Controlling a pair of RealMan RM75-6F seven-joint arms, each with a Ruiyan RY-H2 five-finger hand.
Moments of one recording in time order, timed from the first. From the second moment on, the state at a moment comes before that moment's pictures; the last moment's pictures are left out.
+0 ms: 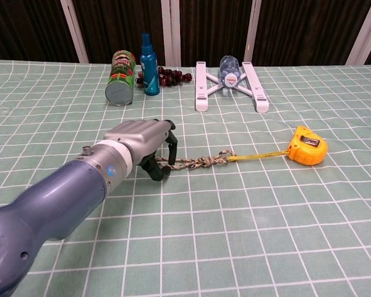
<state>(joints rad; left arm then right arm) -0.87 -2.00 -0.27 -1.41 0.76 1.20 0.86 0.06 -1.11 0.06 -1.73 -1.45 1.44 0.11</state>
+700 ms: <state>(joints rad) -0.78 -1.77 -0.26 -1.62 0.87 1.28 0.80 0.06 -1.11 0.06 -1.73 -1.46 1.44 0.10</state>
